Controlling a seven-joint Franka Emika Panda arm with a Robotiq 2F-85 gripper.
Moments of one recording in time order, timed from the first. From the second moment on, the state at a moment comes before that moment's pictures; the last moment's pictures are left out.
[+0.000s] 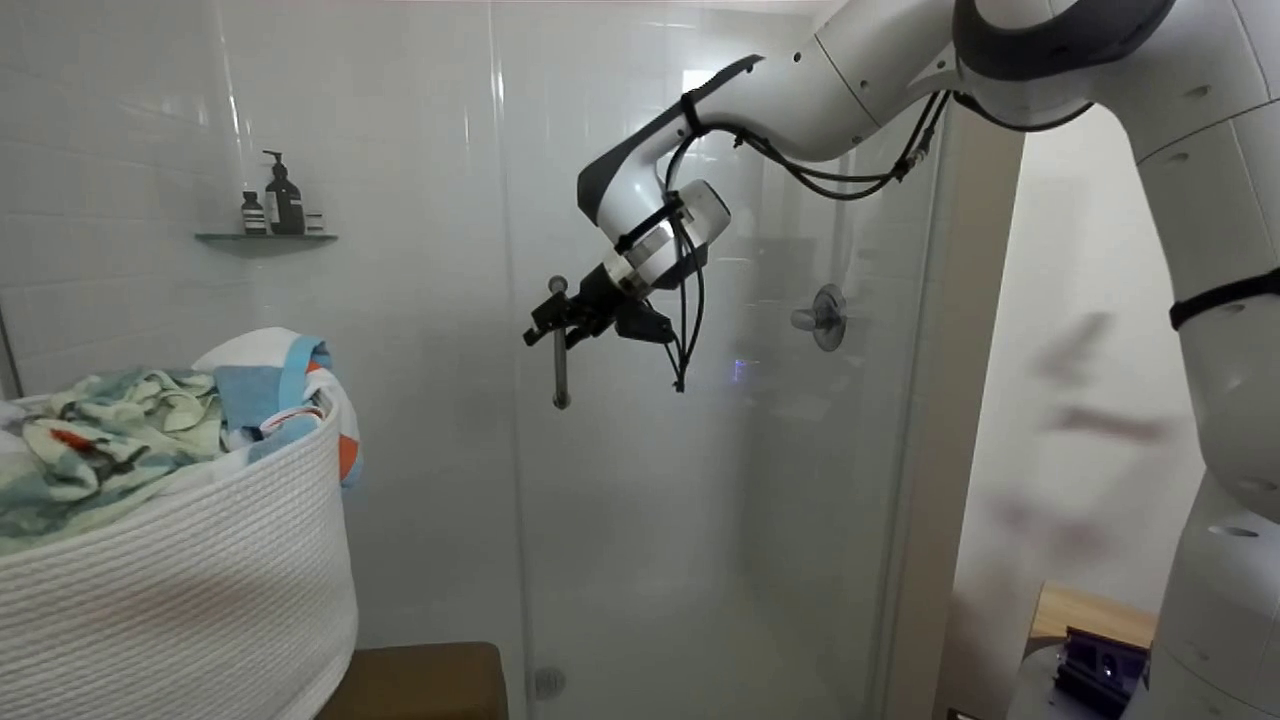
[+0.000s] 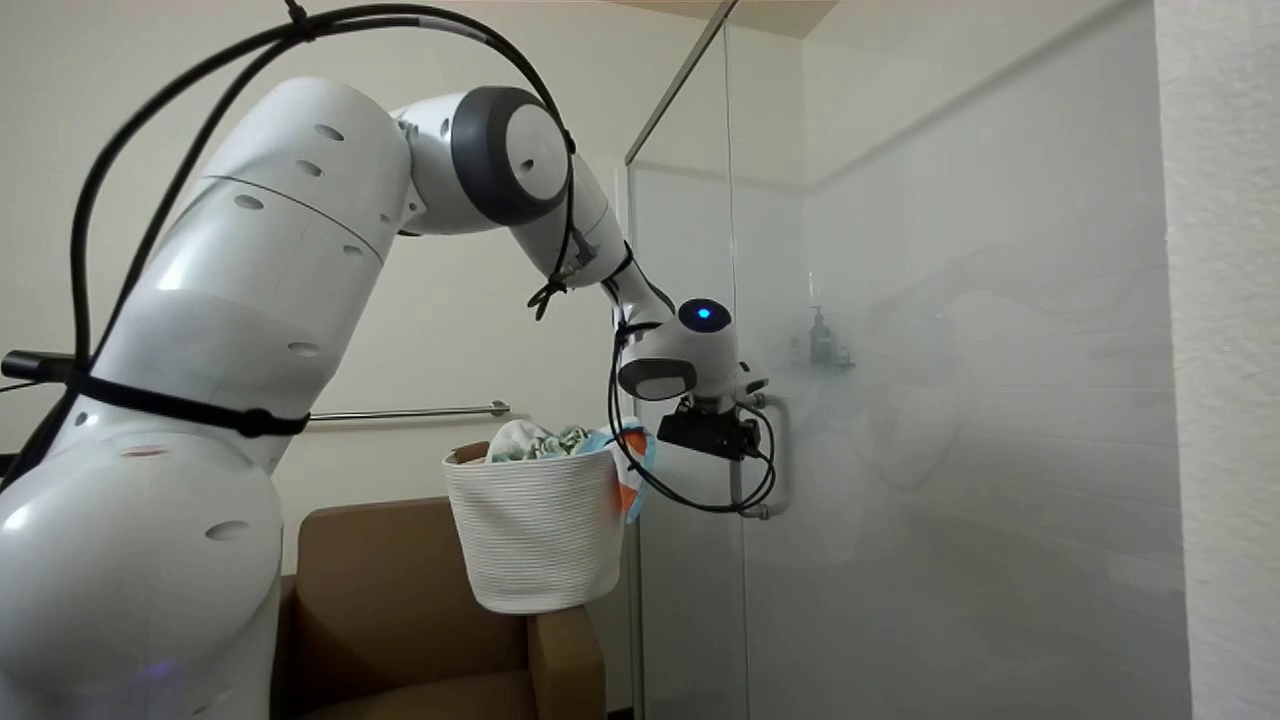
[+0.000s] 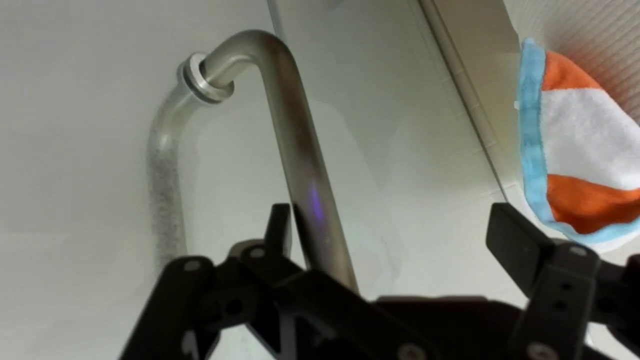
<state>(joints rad) -0.24 0.39 0.31 -1.82 1.10 2.92 -1.09</state>
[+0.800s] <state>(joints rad) -0.44 0.51 0.47 -1.70 1.58 2.66 -1.71</state>
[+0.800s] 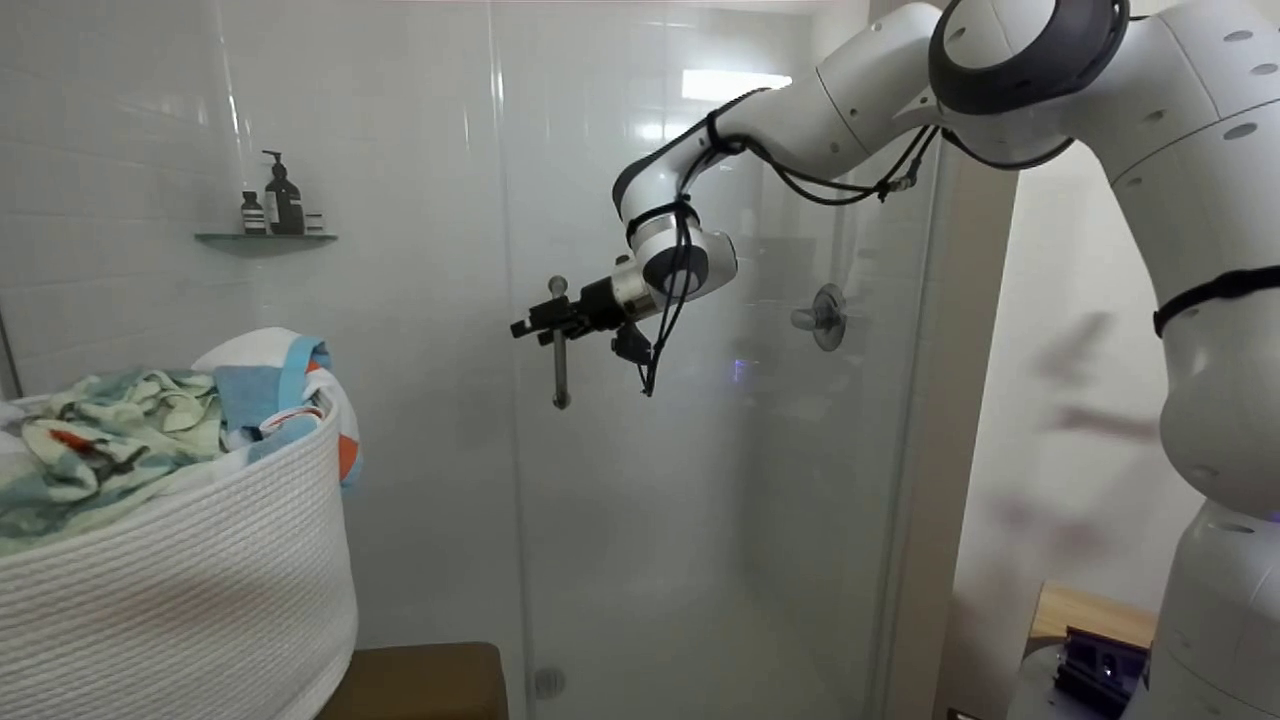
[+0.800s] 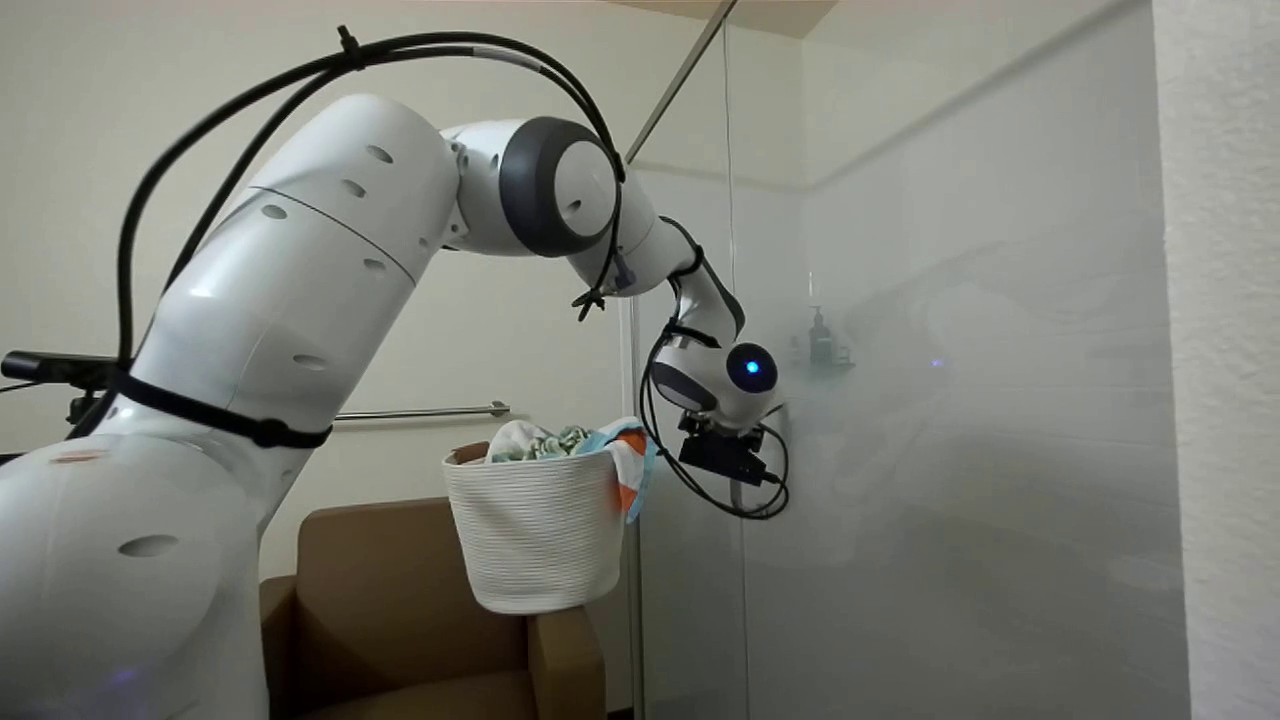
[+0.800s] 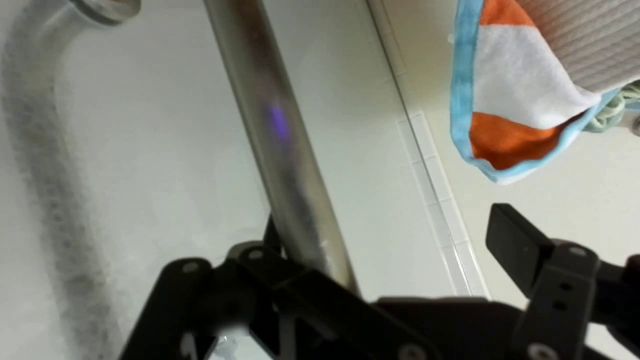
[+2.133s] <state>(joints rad) -0.11 0.44 -0.01 -1.79 1.85 2.25 -1.81</state>
